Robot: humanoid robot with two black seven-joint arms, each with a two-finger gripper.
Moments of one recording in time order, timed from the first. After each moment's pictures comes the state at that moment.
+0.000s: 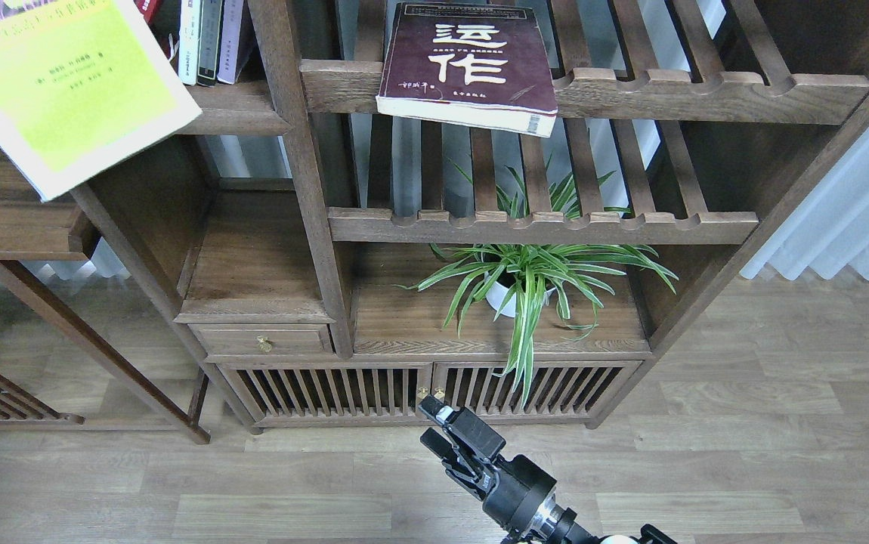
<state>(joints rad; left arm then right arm) -0.41 0.93 -1.40 -1.38 -0.15 -0.49 0.15 -0.08 0.01 0.88 1.05 0.21 0.58 -0.25</state>
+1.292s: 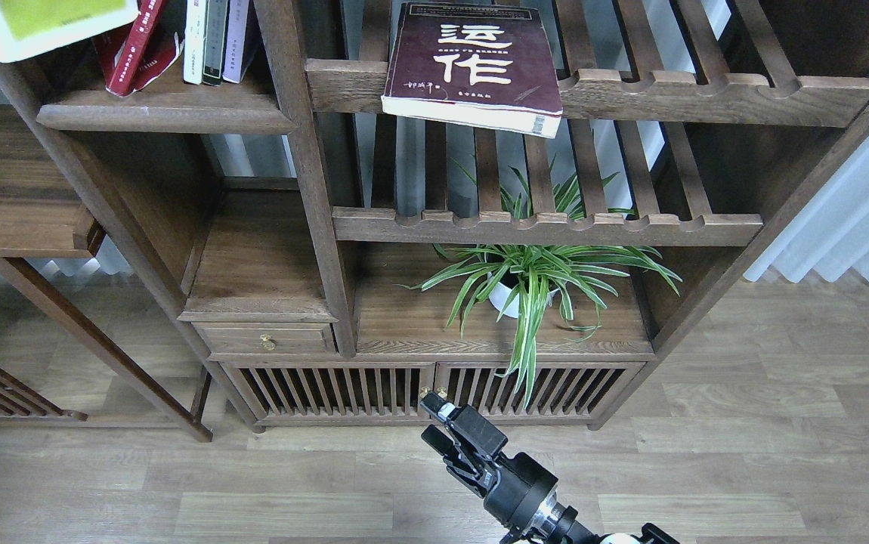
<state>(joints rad) -0.97 0.44 -1.46 -0.95 0.65 -0.49 0.33 -0.08 0.01 0.88 1.06 0.21 0.58 -0.25</state>
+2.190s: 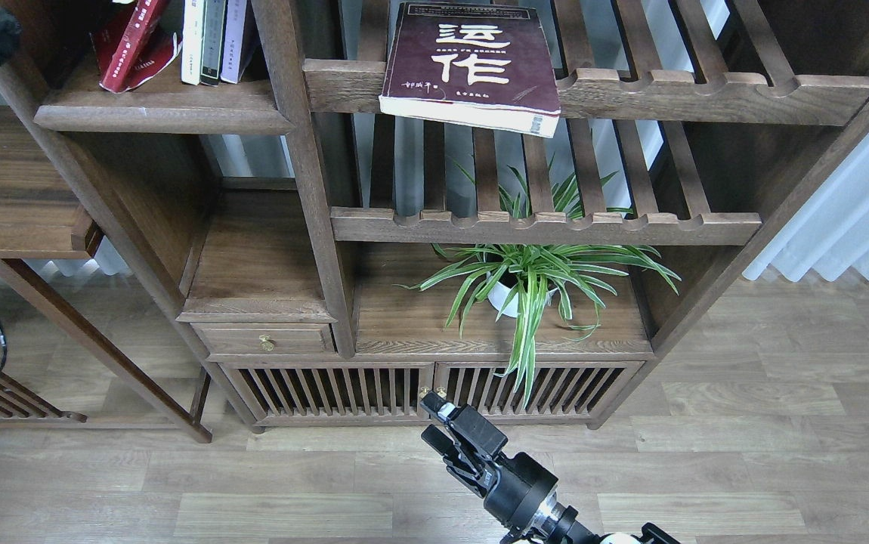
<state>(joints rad) -1.16 0.33 -1.27 -0.67 0.74 -0.49 0.00 -0.08 0.02 0.87 1.06 0.21 0.58 -0.25</state>
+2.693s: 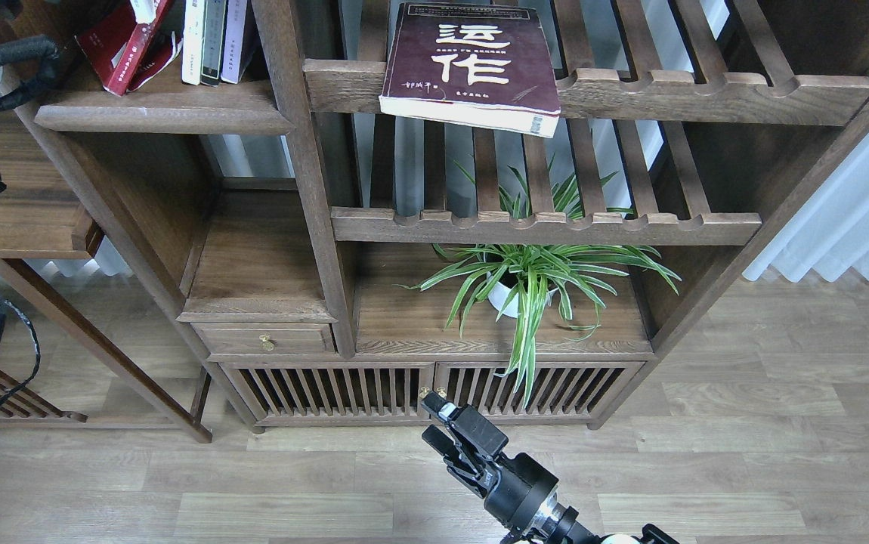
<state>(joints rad) -1.09 0.29 -1.27 -0.61 0.65 -0.49 -0.03 -0.08 0.01 0.88 1.06 0.22 0.58 -0.25</state>
